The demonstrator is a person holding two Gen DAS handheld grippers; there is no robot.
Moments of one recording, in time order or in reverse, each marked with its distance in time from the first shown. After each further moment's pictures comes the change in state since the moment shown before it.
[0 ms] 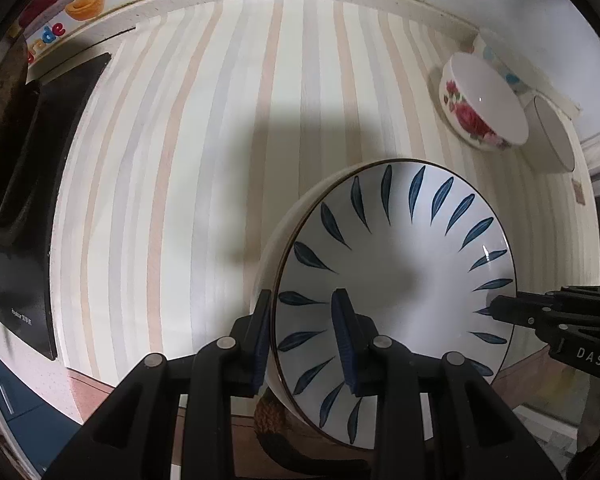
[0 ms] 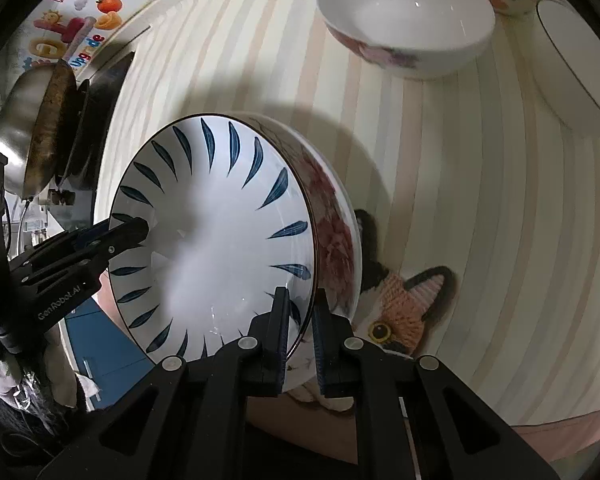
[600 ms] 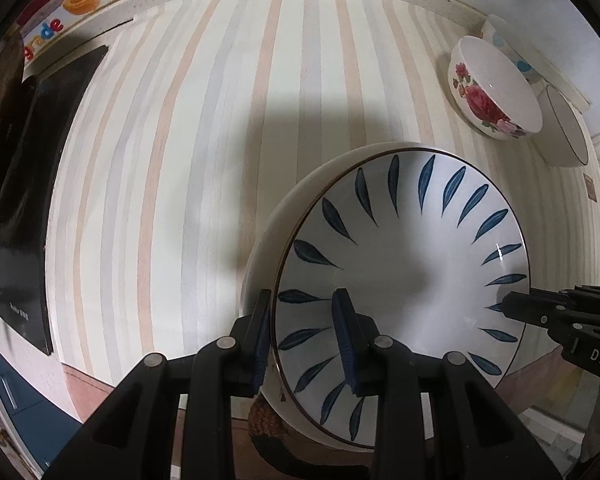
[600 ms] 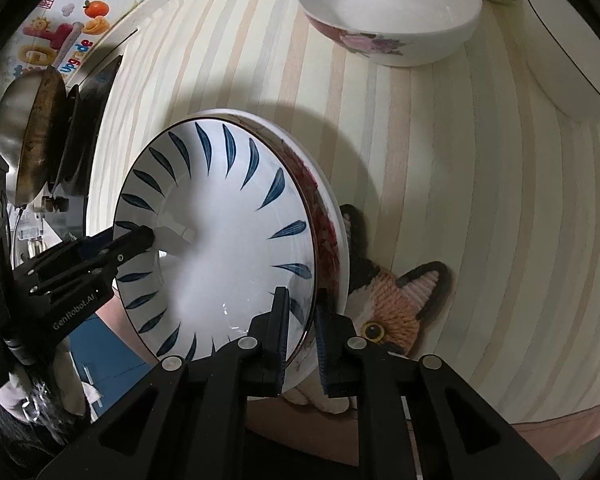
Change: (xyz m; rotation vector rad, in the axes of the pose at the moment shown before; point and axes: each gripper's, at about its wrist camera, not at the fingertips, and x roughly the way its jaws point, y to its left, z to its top) left arm 0.015 -0.013 0.003 -0.016 0.026 0.028; right arm 0.009 0.003 0.005 0.031 0.002 -0.017
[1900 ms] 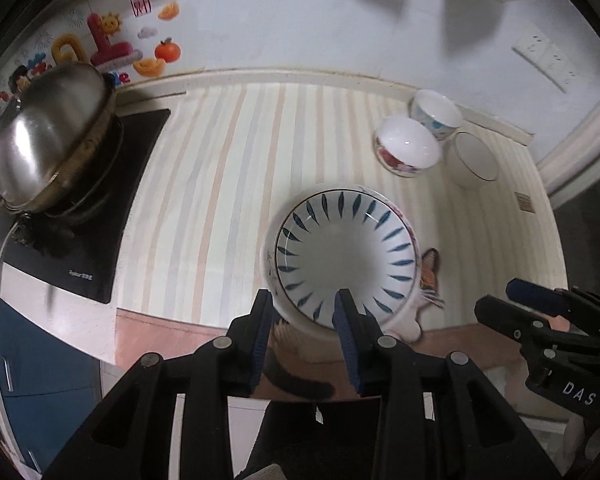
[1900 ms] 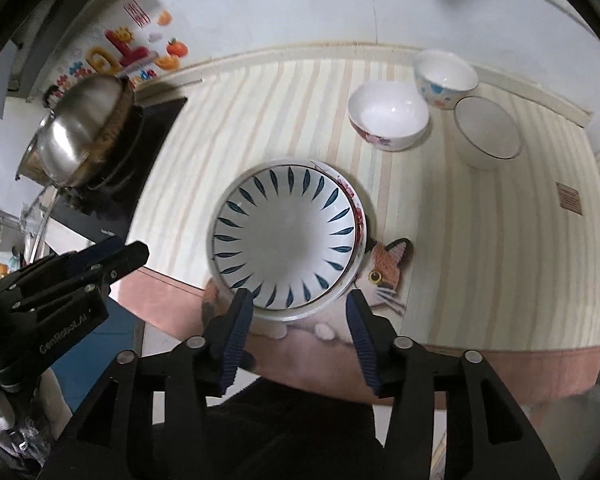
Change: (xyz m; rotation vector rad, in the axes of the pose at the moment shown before) left arm -0.174 -0.005 -0.102 0.004 -0.262 -0.019; right arm -0.146 0.089 -0.117 -0.084 -0.319 -0.114
